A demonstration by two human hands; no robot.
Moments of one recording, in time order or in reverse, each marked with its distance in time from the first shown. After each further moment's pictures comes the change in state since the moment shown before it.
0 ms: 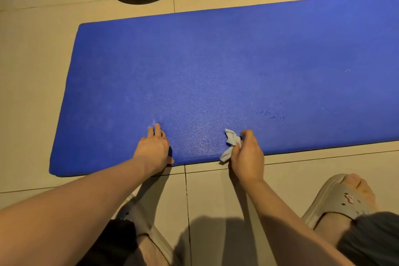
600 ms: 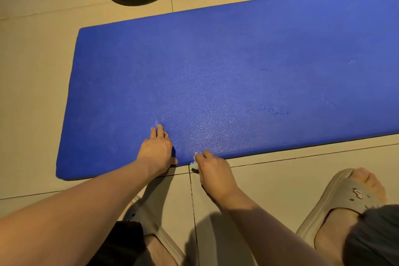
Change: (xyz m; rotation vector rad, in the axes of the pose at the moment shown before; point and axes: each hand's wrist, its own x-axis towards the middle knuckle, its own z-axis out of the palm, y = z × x) left_hand 0.002 0.000 0.003 -0.004 0.006 -0.016; right_hand -0.050 -0.040 0.049 -0.276 -0.280 -0.544
